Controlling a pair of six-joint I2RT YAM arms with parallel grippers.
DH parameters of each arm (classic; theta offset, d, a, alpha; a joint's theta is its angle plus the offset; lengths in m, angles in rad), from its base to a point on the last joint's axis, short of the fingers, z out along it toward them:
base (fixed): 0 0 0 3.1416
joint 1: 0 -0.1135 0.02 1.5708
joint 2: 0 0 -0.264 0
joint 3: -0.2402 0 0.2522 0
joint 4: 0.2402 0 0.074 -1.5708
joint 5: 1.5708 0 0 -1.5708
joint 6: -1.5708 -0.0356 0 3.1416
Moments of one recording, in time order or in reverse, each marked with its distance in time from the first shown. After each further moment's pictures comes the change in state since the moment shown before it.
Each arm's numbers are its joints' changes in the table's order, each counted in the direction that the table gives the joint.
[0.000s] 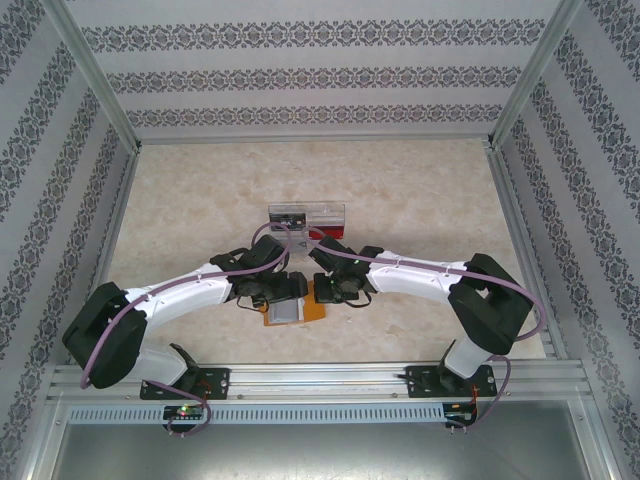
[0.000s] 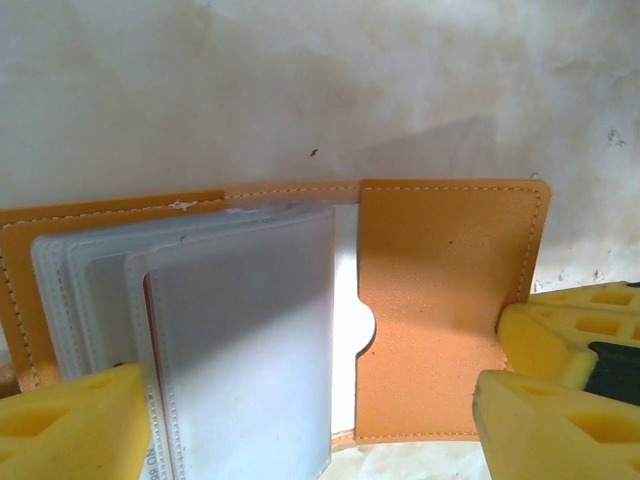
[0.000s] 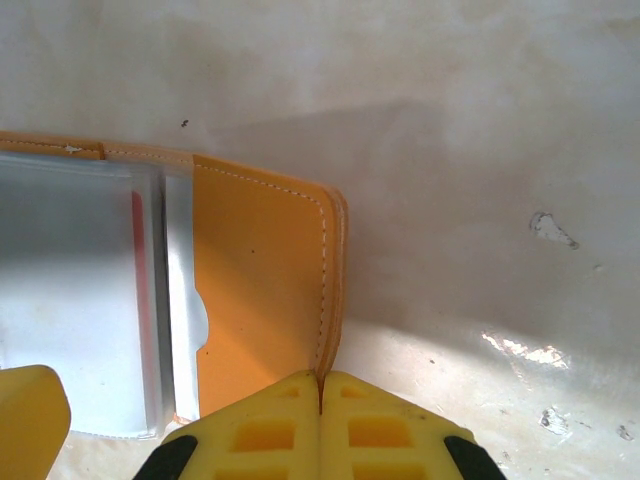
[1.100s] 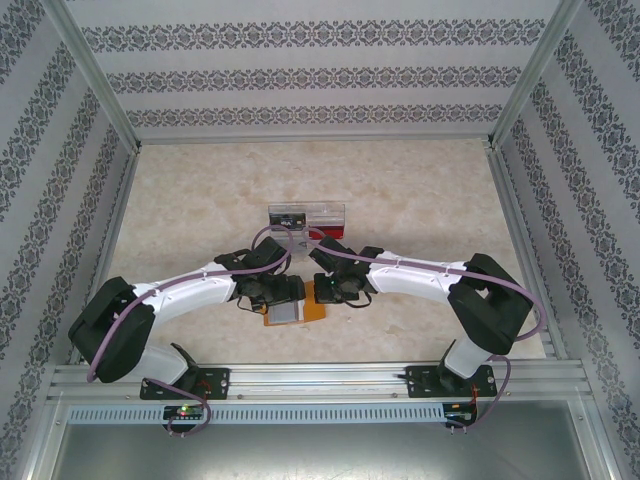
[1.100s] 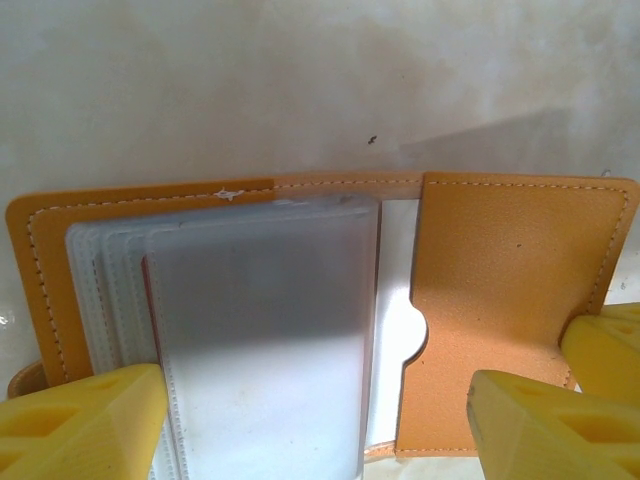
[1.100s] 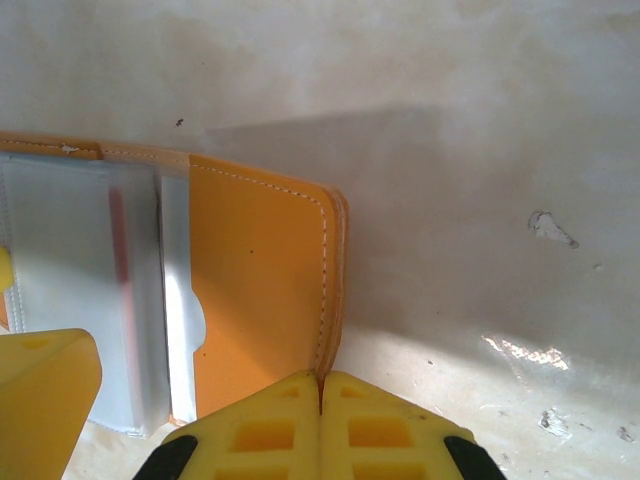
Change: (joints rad) left arm 0.000 0.041 0.002 0.021 -0.012 0.005; right arm 0.000 0.000 0.006 -0.006 0.000 -0.003
